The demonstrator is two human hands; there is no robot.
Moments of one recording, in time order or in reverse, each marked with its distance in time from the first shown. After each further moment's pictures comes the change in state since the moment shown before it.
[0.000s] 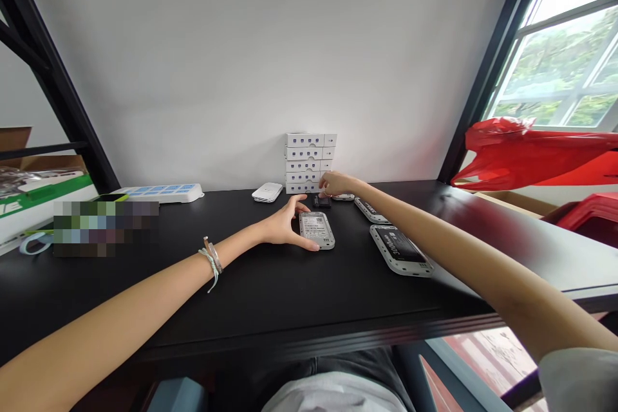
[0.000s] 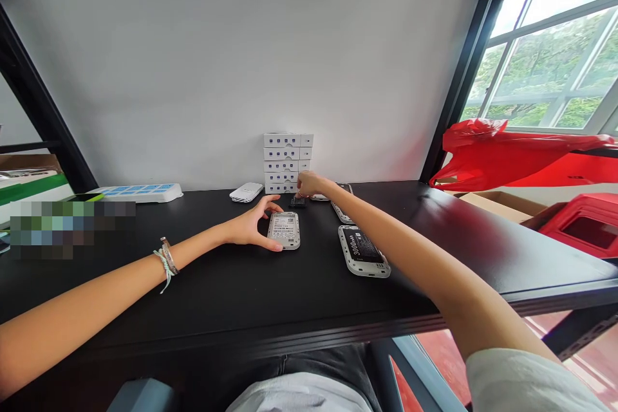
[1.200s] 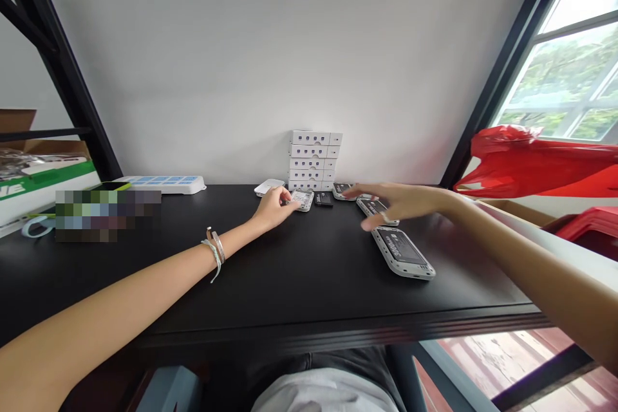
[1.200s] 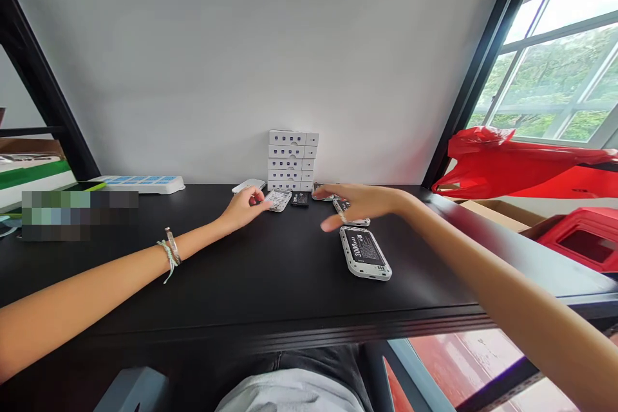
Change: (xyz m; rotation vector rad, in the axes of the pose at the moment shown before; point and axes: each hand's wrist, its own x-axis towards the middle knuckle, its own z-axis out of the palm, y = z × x) left_hand 0.007 -0.006 -0.003 0.053 0.600 -0.191; right_hand -0.130 0.019 -0.034 -0.025 -0.152 -0.254
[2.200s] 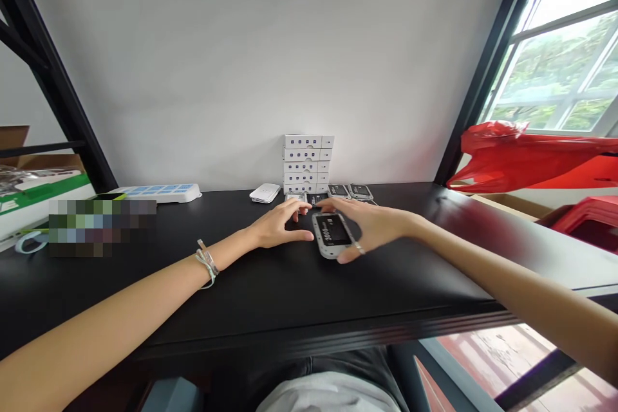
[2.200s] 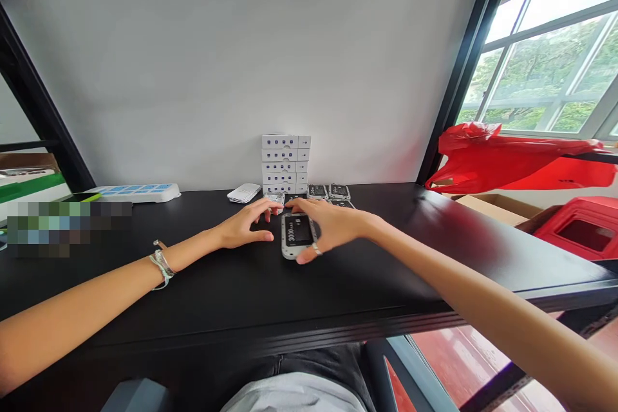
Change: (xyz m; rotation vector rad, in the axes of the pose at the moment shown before) left_hand -0.016 0.021 -0.009 0.090 -0.469 0.431; right_hand 0.012 -0.021 0.042 0.002 0.121 -0.197
